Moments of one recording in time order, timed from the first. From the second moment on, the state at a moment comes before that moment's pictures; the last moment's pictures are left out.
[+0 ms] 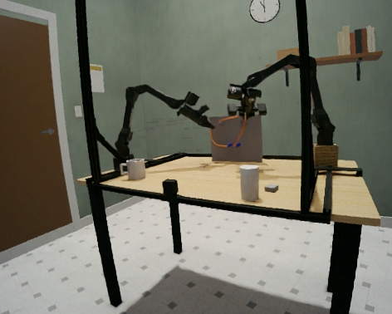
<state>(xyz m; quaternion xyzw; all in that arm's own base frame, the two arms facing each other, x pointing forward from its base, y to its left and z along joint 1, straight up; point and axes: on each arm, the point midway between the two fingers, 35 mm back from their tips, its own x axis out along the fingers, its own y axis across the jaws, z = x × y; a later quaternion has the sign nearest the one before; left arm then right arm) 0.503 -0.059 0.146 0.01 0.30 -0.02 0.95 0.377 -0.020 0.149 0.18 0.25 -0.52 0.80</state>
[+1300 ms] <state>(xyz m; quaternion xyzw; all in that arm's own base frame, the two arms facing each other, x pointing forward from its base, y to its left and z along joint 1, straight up) 0.503 -0.059 0.146 0.01 0.30 -0.02 0.95 0.363 -0.015 0.136 0.16 0.25 -0.51 0.81</state>
